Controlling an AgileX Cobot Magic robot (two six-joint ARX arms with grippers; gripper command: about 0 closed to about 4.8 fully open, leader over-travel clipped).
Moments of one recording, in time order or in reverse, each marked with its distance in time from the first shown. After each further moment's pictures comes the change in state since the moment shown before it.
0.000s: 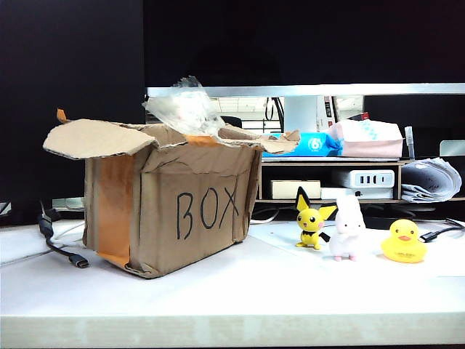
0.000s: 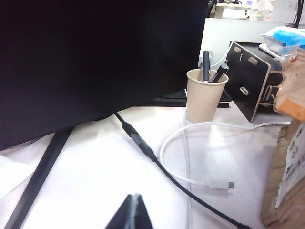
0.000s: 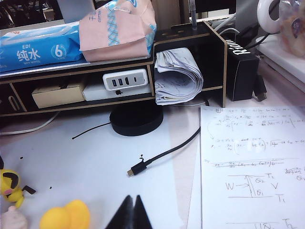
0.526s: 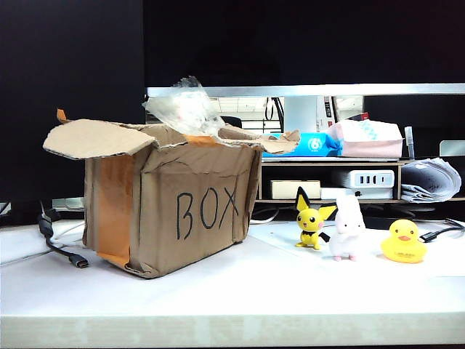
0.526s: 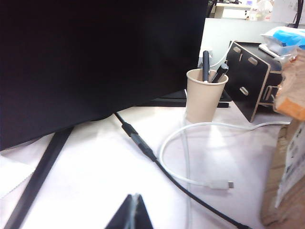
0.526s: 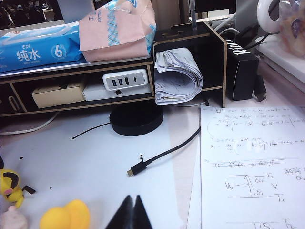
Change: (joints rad) left arm -0.006 0.000 0.000 0.000 -0.001 0.000; right arm 0.000 0.000 0.000 0.000 0.000 0.000
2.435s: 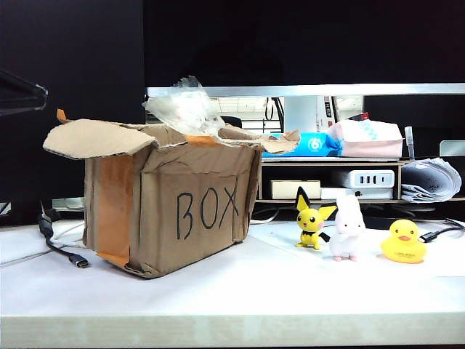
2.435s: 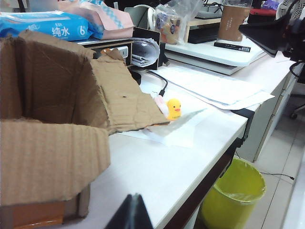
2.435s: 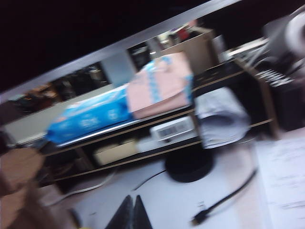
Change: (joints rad) left arm -0.831 0.000 0.000 0.000 0.002 0.000; right arm 0.000 0.000 0.000 0.195 -0.092 0.246
